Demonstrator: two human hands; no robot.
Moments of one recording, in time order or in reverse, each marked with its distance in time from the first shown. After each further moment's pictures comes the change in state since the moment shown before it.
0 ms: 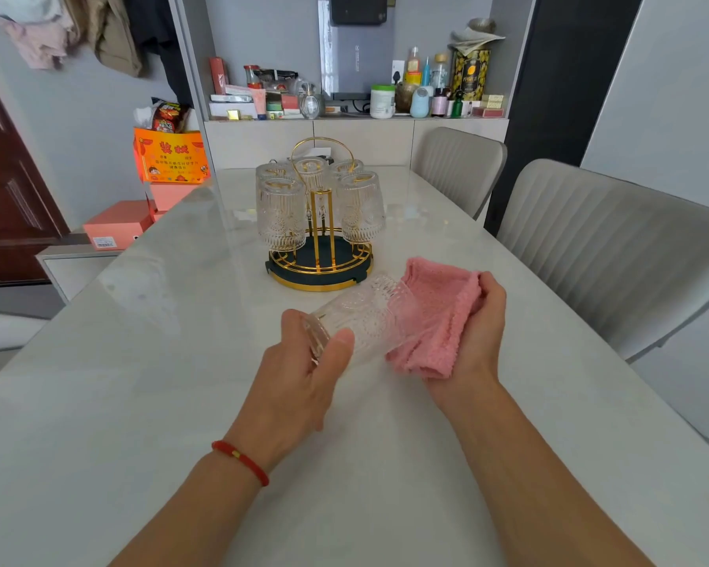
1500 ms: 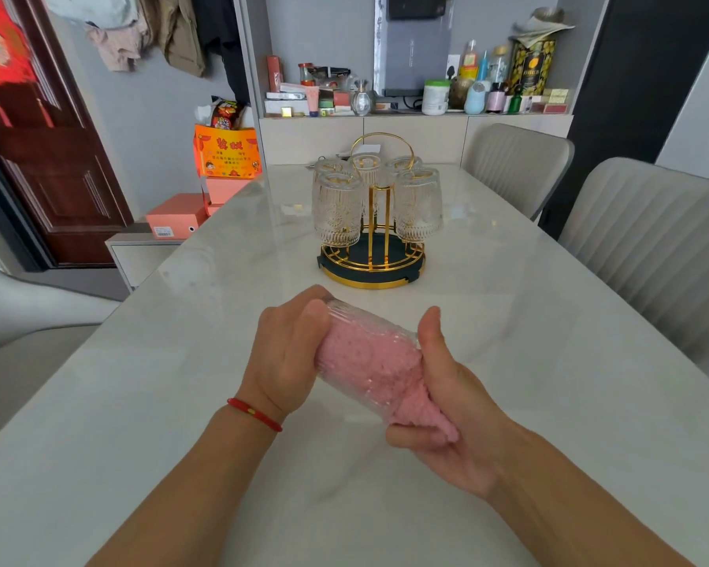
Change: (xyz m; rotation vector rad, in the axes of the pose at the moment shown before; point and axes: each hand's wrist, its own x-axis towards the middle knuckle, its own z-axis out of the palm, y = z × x) left_hand 0.023 -0.033 -0.047 -0.087 0.202 0.287; right_hand -0.070 0.031 0.027 -0.389 -0.453 0.626
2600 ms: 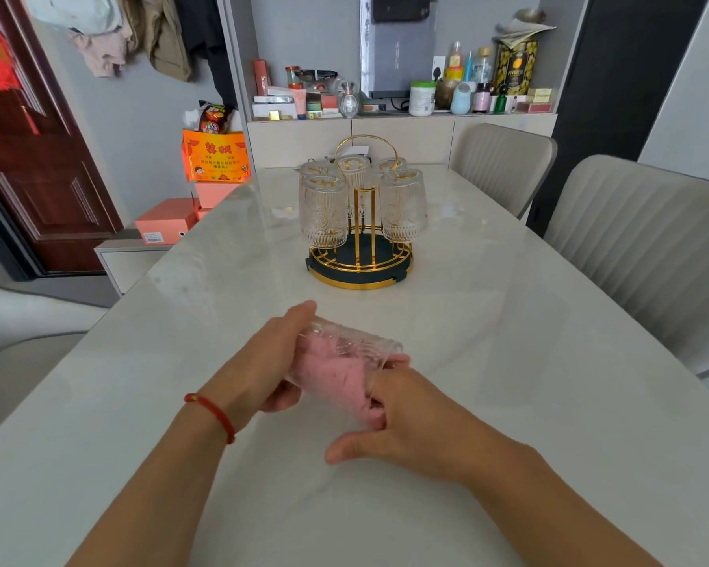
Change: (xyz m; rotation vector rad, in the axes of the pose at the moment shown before) left_hand 0.005 0.005 -0.009 -0.179 -0.242 -0.782; right_hand 0.012 0.010 -0.018 -1.285 -0.101 -0.390
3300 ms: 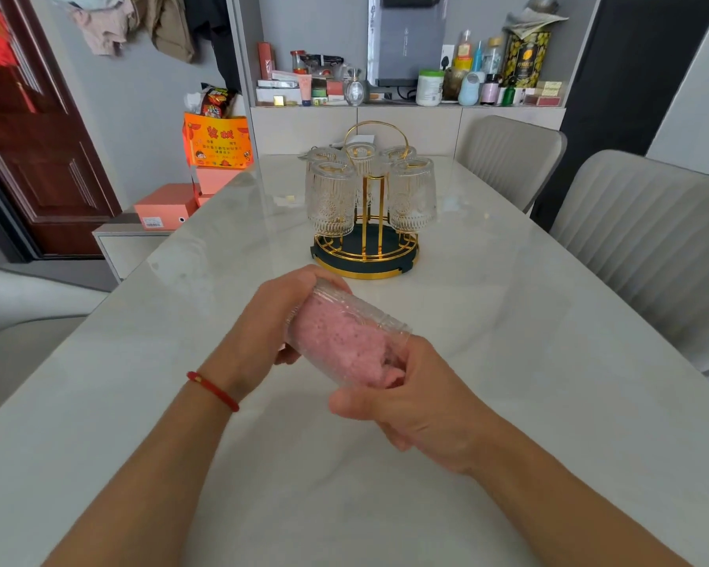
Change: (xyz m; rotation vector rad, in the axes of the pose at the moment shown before) left_hand 0.000 0.010 -0.012 0.025 -0.008 0.460; right_hand 0.000 -0.014 0.000 0.643 0.063 0.022
